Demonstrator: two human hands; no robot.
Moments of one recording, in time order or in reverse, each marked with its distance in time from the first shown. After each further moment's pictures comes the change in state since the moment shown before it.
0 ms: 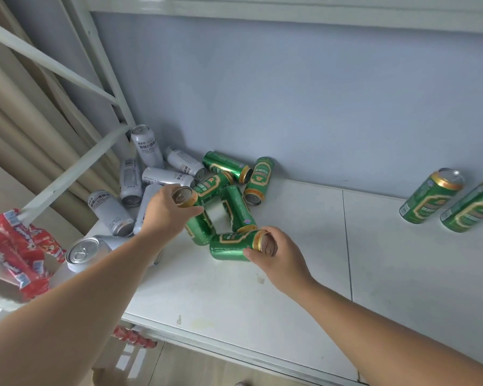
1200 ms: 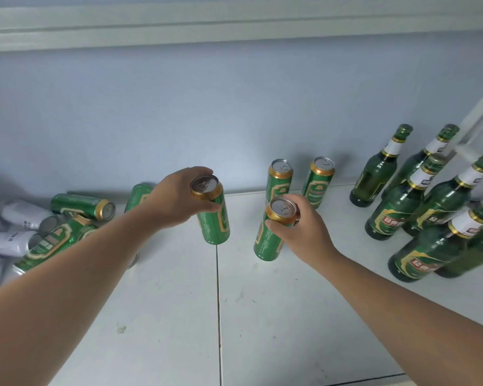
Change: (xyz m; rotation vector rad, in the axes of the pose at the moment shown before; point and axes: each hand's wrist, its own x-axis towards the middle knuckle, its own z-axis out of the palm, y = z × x) left_hand -0.055 0.311 0.181 0.075 -0.487 0.569; right_hand -0.018 0.118 -0.324 0.018 0.441 -0.025
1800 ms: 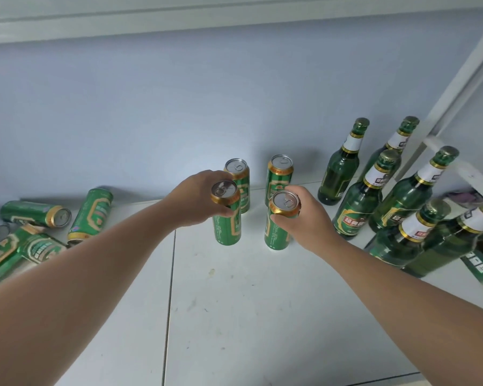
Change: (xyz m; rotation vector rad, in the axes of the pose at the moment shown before) left_hand 0.057 0.088 0.101 0.068 -0.148 0.067; right_hand 0.041 0.067 -0.099 -0.097 -0.040 0.039
